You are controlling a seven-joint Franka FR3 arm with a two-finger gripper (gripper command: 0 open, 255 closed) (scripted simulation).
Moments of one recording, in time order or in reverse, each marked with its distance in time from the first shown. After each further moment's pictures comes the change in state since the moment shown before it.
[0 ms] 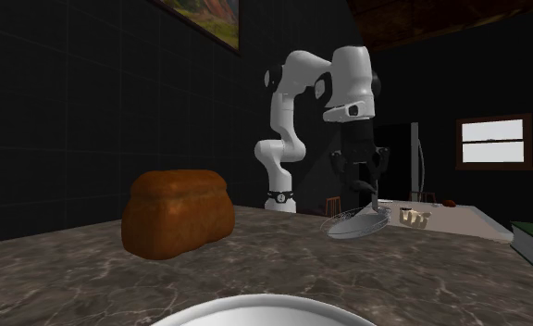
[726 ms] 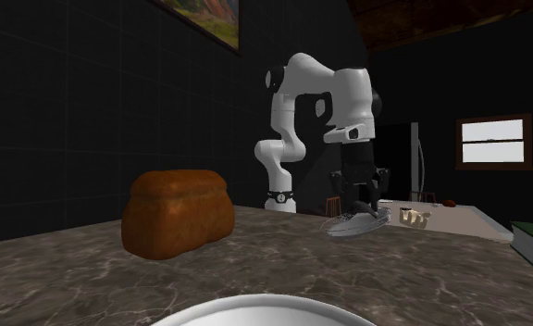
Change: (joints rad) arm 0.002 0.071 0.002 -0.047 0.007 0.118 -0.012
